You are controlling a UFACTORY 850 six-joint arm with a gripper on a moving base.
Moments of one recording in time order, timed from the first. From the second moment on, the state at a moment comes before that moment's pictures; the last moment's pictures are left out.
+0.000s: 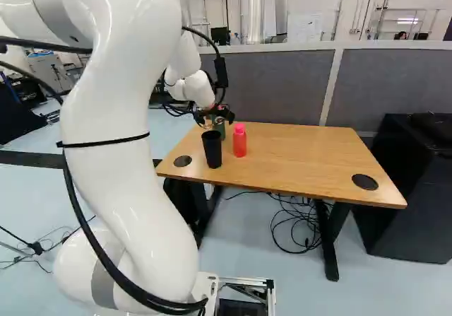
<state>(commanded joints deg) 0.8 -20.9 -62.4 0.0 -1.1 0.0</state>
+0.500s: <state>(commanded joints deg) 0.9 -25.9 -65.0 0.0 -1.1 0.0</state>
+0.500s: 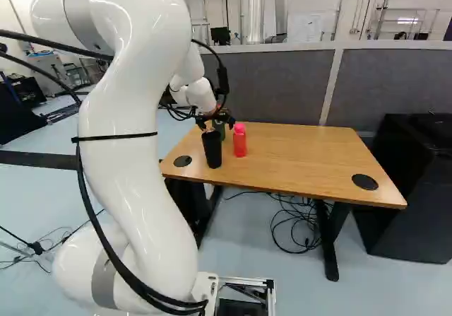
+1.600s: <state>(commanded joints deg) 0.8 -31.4 -70.4 0.0 -1.1 0.0</state>
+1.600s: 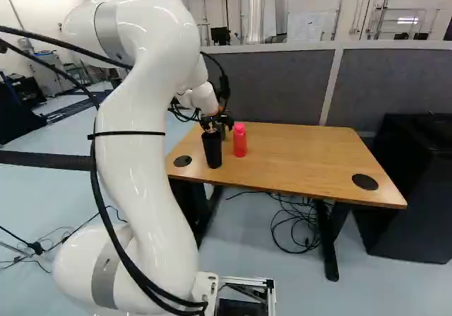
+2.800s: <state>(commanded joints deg) 0.9 -23.0 -65.3 0.0 -1.1 0.0</state>
